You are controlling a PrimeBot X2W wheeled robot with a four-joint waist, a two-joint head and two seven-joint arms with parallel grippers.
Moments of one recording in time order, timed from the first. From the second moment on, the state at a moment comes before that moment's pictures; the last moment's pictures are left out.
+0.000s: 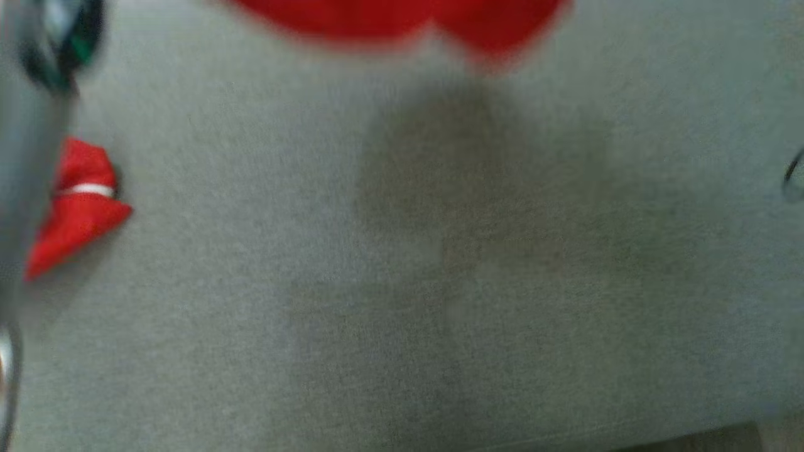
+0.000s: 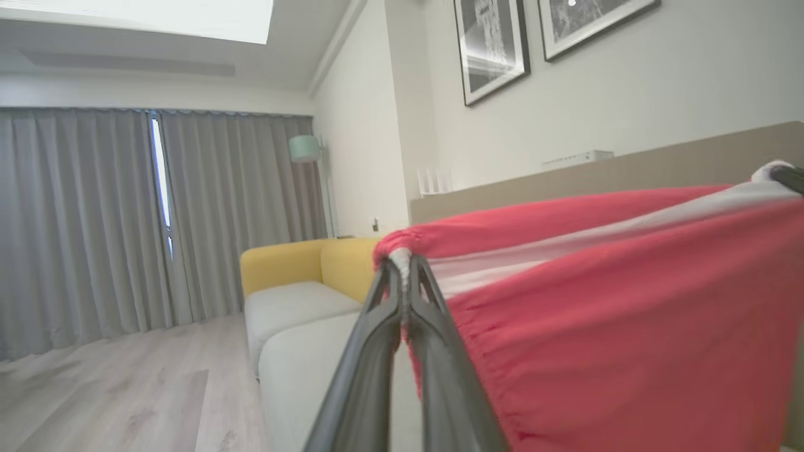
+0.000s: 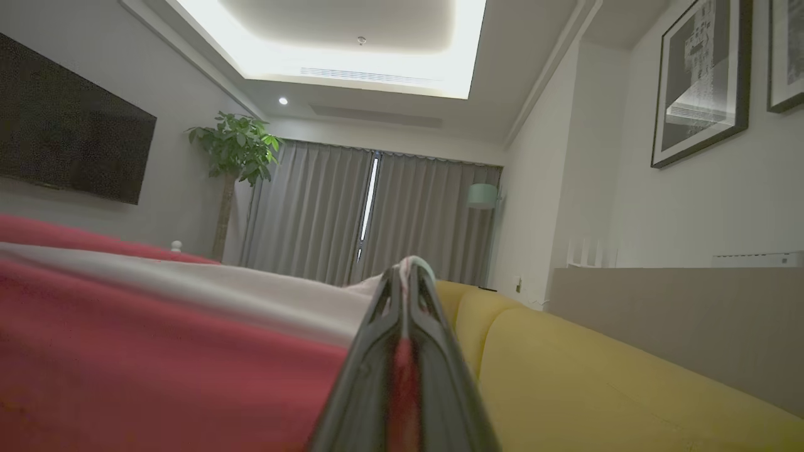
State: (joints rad) left arm -1.14 0.43 -0.51 0.23 -0.61 -0.03 0.01; right arm -1.05 -0.29 0.16 0.29 0.27 0.12 -0.09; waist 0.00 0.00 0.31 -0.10
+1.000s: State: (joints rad) left arm -0.89 0.31 -0.80 0.63 -0.67 -0.13 -0.25; right arm -0.99 -0.50 0.81 0.78 0.62 0.12 -0.05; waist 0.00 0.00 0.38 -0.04
